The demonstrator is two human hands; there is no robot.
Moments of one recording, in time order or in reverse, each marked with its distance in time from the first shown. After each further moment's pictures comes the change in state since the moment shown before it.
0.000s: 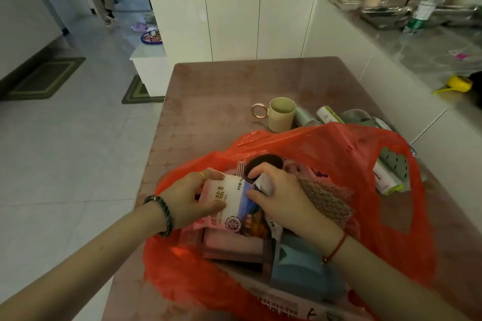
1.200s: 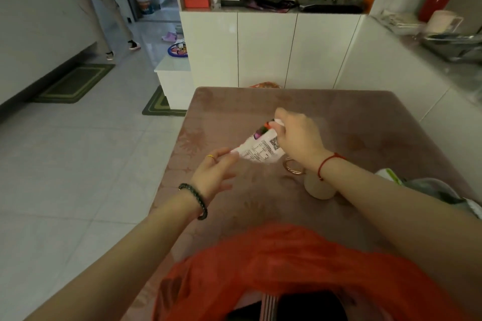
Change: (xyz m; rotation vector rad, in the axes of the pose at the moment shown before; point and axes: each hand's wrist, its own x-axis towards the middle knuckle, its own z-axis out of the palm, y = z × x) left_hand 0.206 -0.022 -0.066 -1.000 0.354 -0.275; right_hand 0.315 0.045 -0.018 -0.476 0.238 -0.268
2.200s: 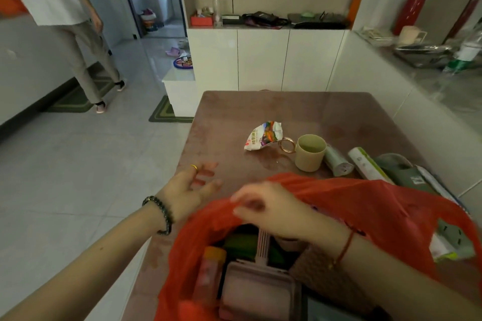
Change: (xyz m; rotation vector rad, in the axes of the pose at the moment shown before) left_hand -0.153 -0.012 -0.063 0.696 -0.066 0.268; right_hand -0.194 -0.126 -0.084 0.552 -0.582 -0.075
